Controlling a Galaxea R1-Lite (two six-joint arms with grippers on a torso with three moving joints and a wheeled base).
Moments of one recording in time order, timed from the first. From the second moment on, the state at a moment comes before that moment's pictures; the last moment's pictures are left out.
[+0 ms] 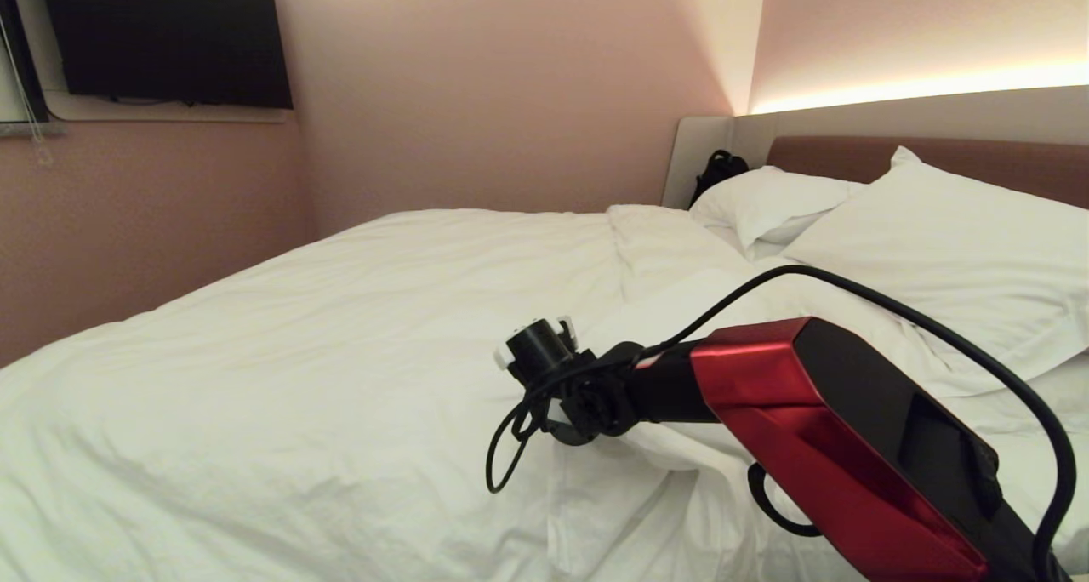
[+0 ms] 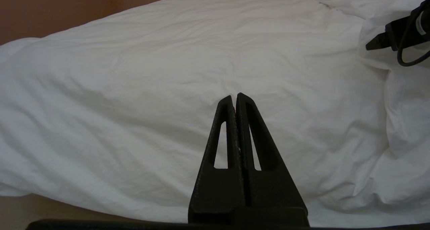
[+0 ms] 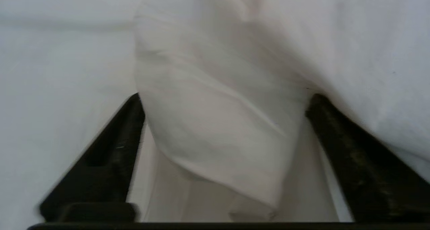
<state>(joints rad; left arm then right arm) -0.01 0.00 0.00 0.01 0.00 0.01 0.76 2.52 -1.93 0.28 -0.65 0.32</state>
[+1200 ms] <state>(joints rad) -0.01 0.00 0.00 0.01 -0.01 0.01 0.76 2.35 -1.81 0.28 -0.67 0.36</state>
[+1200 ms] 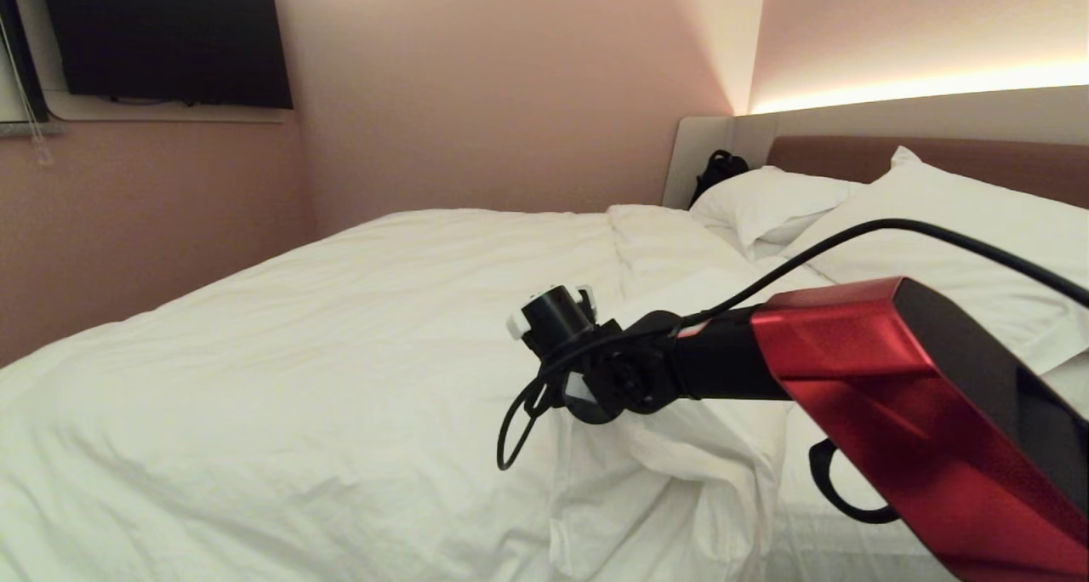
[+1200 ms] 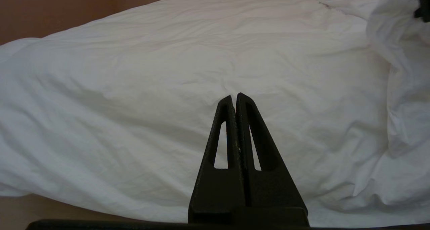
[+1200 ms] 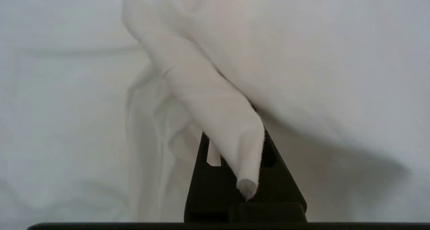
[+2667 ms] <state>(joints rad) -0.01 0.00 0.00 0.01 0.00 0.01 0.65 1.21 -0.76 0.32 -0.85 0.43</state>
